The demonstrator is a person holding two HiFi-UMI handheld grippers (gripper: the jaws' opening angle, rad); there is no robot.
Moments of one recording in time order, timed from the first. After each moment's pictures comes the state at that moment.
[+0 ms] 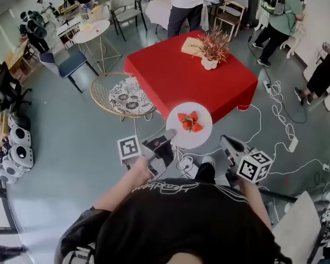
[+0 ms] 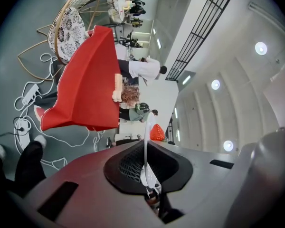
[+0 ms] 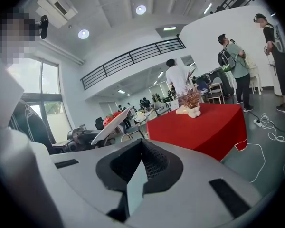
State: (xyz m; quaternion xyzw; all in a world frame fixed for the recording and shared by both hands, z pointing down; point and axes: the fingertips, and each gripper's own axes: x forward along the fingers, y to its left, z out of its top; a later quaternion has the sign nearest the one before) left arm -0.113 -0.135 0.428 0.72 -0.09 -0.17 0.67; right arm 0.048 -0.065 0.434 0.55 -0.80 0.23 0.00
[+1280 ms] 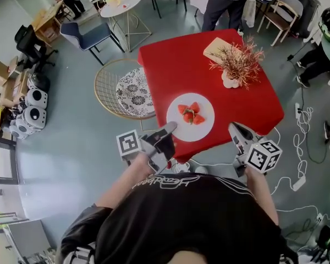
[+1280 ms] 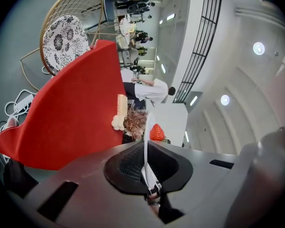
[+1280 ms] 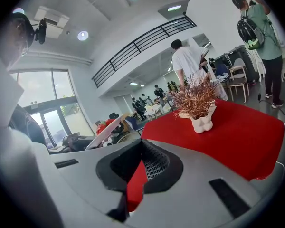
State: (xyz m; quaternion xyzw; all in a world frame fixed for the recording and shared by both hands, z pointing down) left arm -0.007 -0.314 0.438 0.67 -0.23 -0.26 0.65; right arm 0.188 -0.317 0.447 0.42 -0.87 0.27 0.02
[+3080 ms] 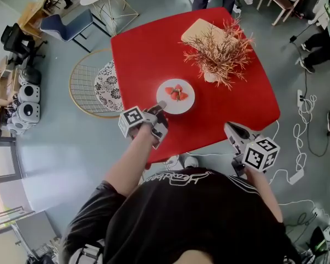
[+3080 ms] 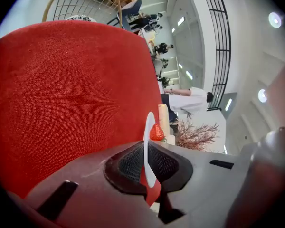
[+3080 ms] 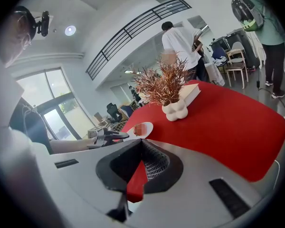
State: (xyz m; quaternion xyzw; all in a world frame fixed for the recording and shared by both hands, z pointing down) left arm 0.050 -0.465 0.628 0.59 -0.42 -0.18 0.66; right arm 0.285 -0.373 0.537 0.38 -0.86 0.34 0.08
